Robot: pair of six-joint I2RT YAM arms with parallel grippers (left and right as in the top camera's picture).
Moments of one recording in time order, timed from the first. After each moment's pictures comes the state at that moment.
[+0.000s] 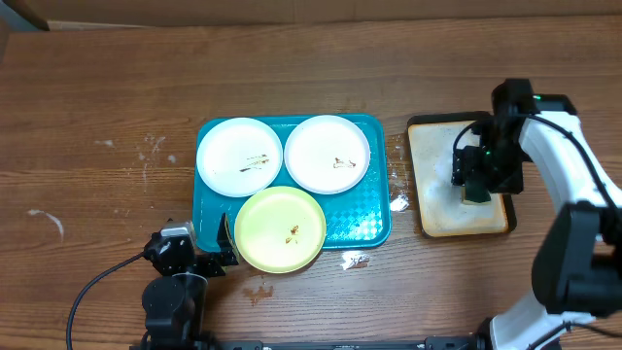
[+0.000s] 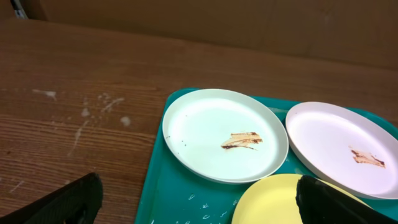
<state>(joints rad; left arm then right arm) 0.00 0.01 0.12 -0.38 -0.03 -0.15 -0.07 1.84 1.35 -1.18 -0.09 0.05</state>
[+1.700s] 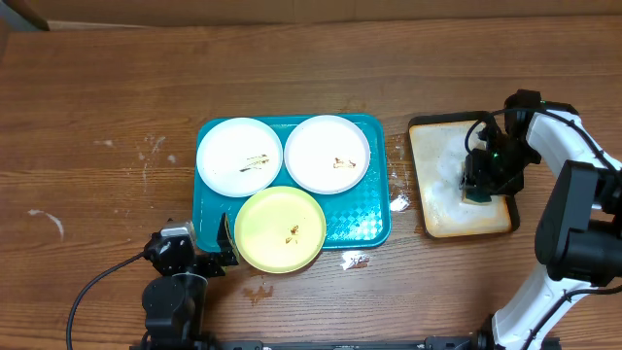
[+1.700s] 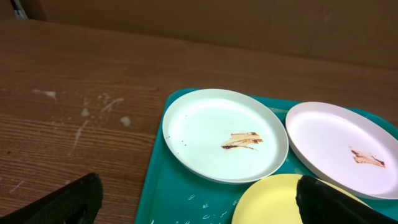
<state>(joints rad) 0.00 0.01 0.12 -0.38 -0.03 -0.15 -0.18 2.01 1.35 -1.04 -0.17 -0.01</state>
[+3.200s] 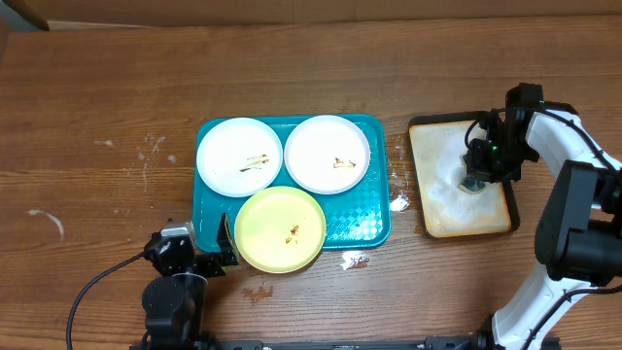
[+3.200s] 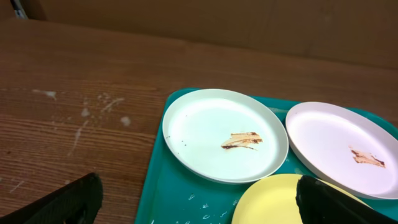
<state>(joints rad) 0.00 0.01 0.12 -0.38 -0.03 -0.15 -0.18 2.01 1.35 -0.93 -0.20 0.01</state>
